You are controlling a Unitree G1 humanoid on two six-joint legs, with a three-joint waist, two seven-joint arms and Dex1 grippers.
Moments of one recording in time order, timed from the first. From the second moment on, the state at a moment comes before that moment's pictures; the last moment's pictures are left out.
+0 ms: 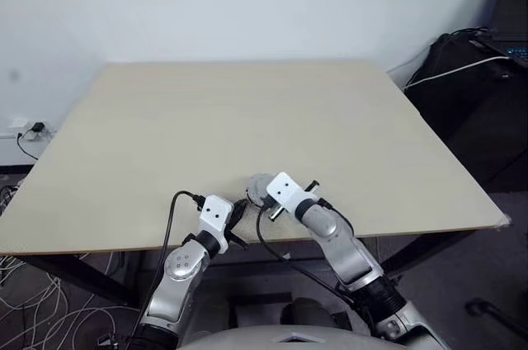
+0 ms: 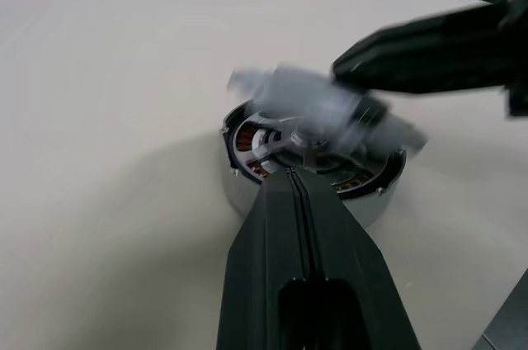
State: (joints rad) left arm 0.15 0.12 -0.23 0.04 -0.05 -0.05 -0.40; right arm -0.18 -0.17 0.44 0.03 -0.33 0.39 0.26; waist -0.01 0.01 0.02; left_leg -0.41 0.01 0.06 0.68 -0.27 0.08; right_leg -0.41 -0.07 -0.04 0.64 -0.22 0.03
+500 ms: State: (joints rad) left arm 0.15 0.12 -0.23 0.05 -0.05 -0.06 -0.40; right arm -0.14 -0.15 0.36 -0.04 -0.11 0.27 0.42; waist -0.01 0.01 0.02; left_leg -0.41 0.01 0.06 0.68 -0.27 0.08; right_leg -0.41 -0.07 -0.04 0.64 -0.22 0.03
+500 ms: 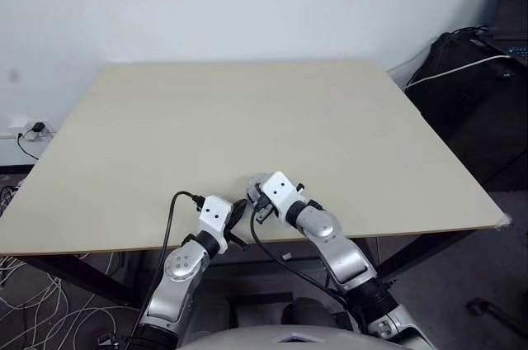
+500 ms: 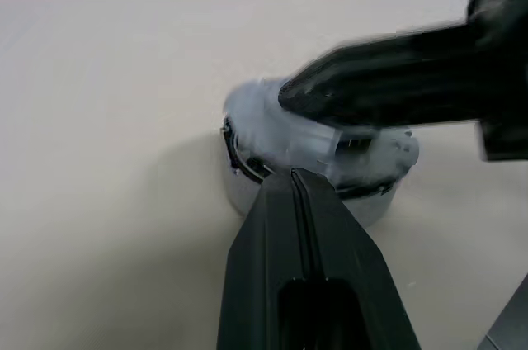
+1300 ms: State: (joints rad) left arm 0.15 0.13 -0.22 0.06 -0.05 -0.06 -0.40; right arm -0.36 -0.27 0.30 0.29 0.05 0.15 0.80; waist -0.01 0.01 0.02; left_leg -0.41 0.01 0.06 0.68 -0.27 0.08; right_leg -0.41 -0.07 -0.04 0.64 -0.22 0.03
